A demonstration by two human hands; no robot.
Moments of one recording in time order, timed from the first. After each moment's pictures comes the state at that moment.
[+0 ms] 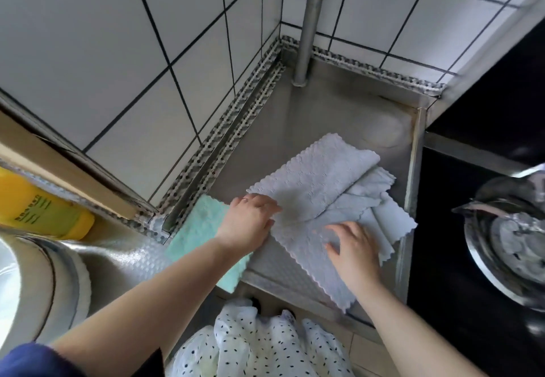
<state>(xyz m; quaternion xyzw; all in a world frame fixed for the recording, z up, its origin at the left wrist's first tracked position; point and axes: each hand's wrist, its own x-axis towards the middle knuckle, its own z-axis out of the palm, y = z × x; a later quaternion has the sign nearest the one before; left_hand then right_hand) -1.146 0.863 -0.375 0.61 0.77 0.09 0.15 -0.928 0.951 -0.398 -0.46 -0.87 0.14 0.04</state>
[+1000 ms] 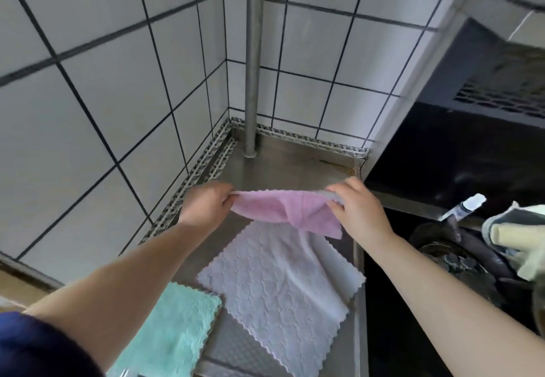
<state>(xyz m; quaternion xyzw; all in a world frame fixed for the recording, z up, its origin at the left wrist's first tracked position) -1.205 0.983 -0.297 0.58 0.79 0.20 -0.01 -0.932 1.091 -0.246 -0.42 -0.89 0.09 0.16</state>
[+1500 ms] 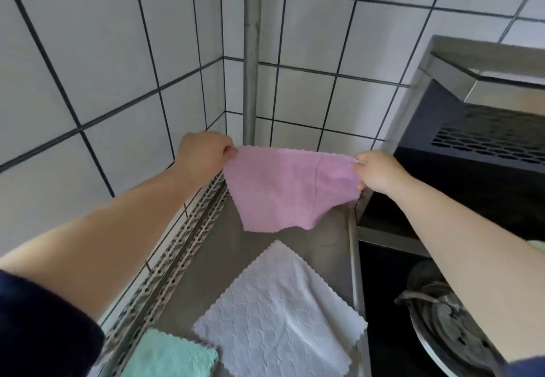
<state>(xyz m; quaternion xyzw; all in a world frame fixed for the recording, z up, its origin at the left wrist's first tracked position) -1.248 1.054 -0.144 0.61 0.76 0.19 -0.14 -0.954 1.171 -0.116 -0.56 -0.79 0.19 0.17</state>
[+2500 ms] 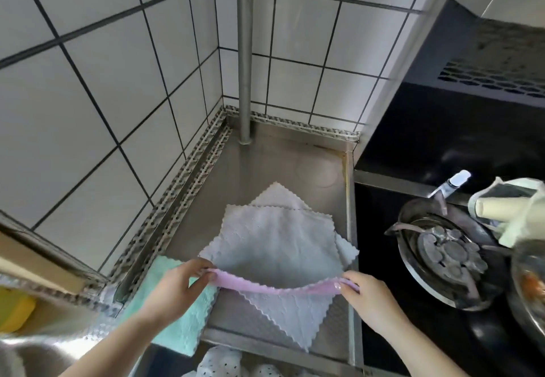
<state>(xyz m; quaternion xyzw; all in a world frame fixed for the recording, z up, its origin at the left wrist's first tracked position) -1.158 0.821 -0.336 0.52 0.75 0.27 0.29 -0.838 0.963 -0.313 -0.55 -0.75 0.35 0.00</state>
